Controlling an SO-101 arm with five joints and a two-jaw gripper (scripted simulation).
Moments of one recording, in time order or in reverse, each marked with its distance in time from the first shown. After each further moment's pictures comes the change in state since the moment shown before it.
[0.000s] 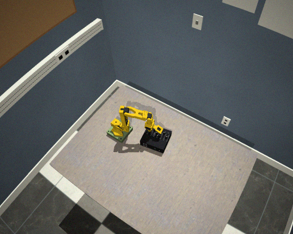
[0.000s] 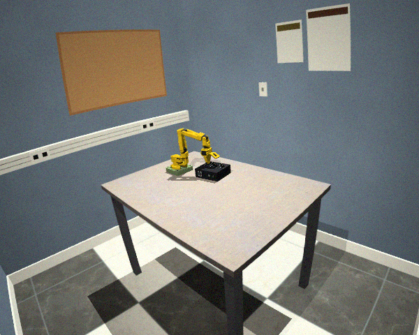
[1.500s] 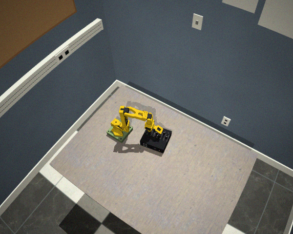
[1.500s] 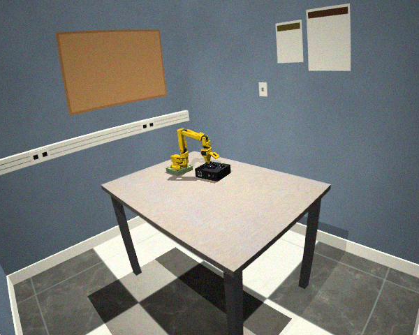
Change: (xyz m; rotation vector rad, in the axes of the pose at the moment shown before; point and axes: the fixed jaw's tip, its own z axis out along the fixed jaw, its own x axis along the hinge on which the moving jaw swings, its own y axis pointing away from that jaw) arm -0.001 -0.002 0.000 -0.004 0.001 -0.015
